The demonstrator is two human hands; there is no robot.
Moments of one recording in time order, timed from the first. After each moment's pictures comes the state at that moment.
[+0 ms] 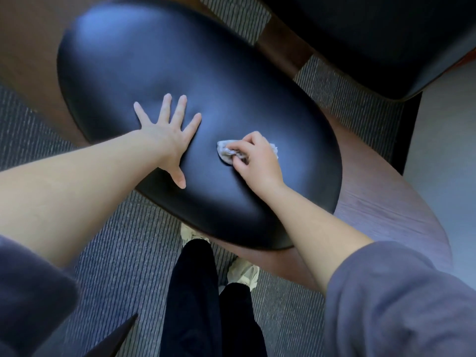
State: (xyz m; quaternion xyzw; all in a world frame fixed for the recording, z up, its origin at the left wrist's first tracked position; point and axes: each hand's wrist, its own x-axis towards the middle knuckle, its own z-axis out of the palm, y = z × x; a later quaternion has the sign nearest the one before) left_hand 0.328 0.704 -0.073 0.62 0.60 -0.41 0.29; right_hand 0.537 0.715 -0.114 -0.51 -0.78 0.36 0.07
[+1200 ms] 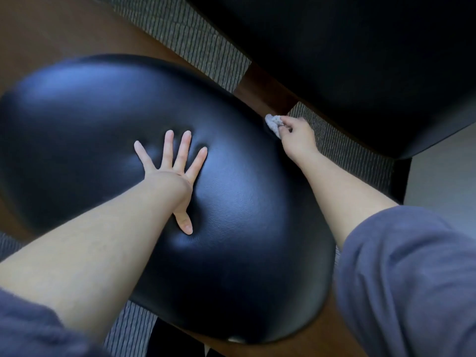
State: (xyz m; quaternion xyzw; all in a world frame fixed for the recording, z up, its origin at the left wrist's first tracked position) left_hand 0.370 0.801 -0.101 0.53 0.60 -0.47 0.37; right_hand 0.582 0.936 -0.175 -0.67 -0.64 0.38 0.04
